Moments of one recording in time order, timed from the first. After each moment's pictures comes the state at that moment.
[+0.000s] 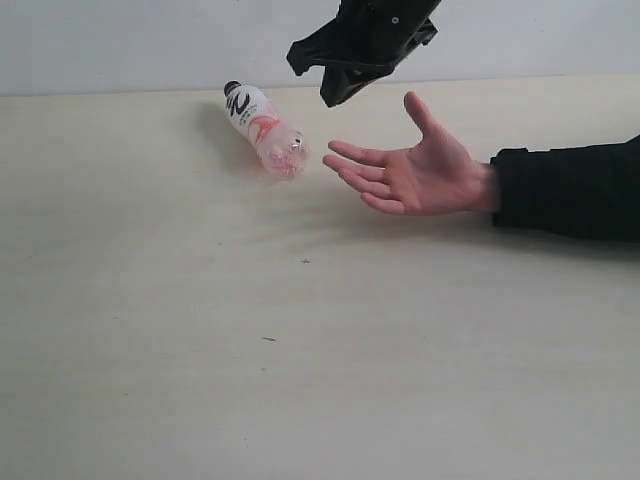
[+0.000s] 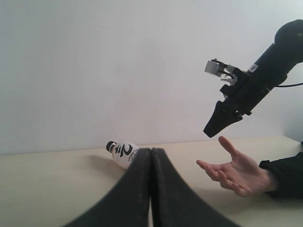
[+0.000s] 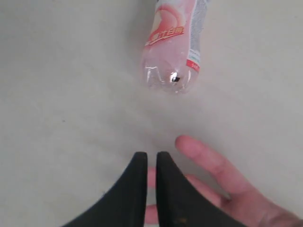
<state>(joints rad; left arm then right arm) -0.23 0.01 -0.04 1.74 -0.03 -1.87 0.43 2.10 -1.85 0.31 0.99 -0.28</state>
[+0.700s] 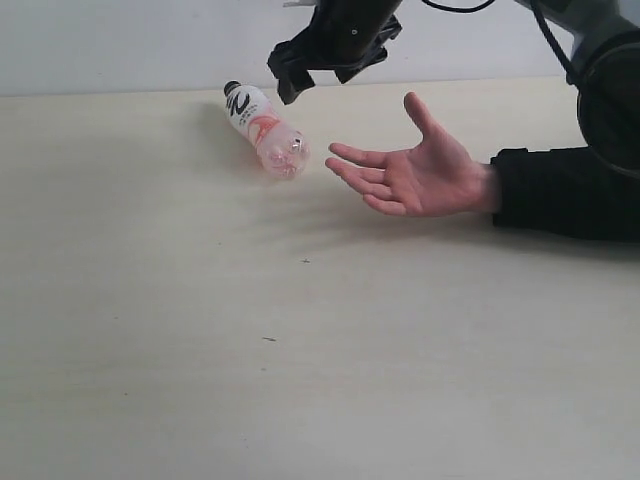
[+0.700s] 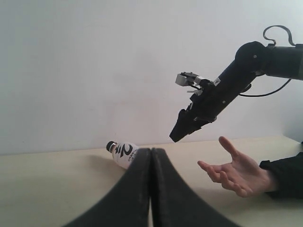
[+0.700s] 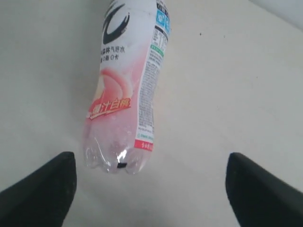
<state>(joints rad) -0.23 0.01 -0.04 1.74 -0.03 -1.87 0.44 2.41 -2.27 0.19 1.00 -0.23</state>
